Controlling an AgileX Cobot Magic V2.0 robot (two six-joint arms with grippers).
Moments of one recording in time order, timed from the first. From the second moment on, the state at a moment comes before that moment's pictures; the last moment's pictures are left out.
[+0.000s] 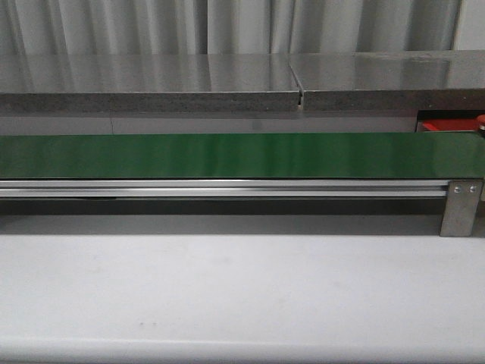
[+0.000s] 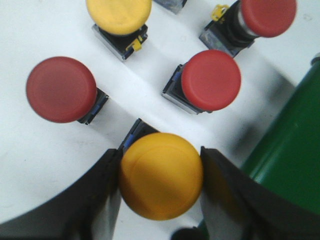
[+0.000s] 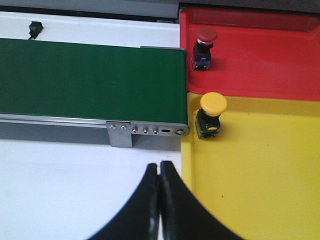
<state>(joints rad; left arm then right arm) 0.47 1.91 -1.51 -0.16 0.81 -0.14 -0.12 0.59 -0.60 0.13 0.60 -0.12</state>
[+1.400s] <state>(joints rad) 0.27 1.78 -1.41 -0.19 0.79 -0.11 -0.12 0.59 -0.60 0.13 0.60 -0.12</state>
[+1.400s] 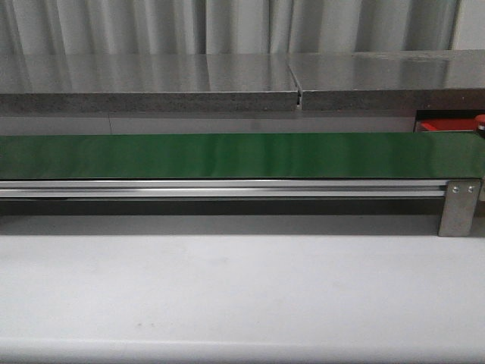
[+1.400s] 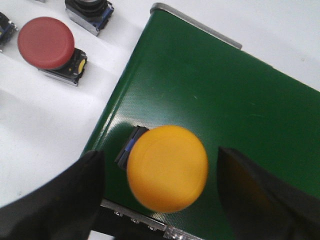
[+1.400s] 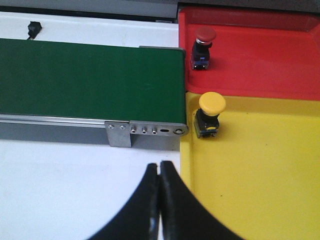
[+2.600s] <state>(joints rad) 0.54 1.70 -1.45 -0.13 0.90 -0.06 -0.12 0.59 -0.60 0.13 0.60 -0.12</state>
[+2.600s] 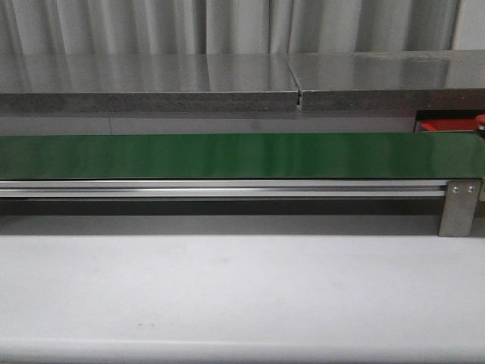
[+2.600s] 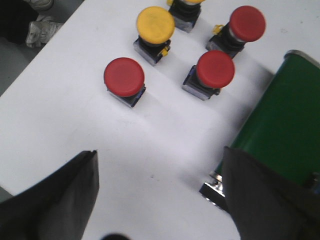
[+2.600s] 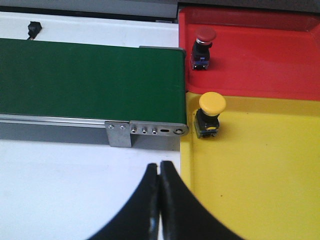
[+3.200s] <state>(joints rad) 0.61 1.92 -1.51 -0.15 0.84 0.00 -0.12 0.59 -0.60 0.13 0.60 -0.12</state>
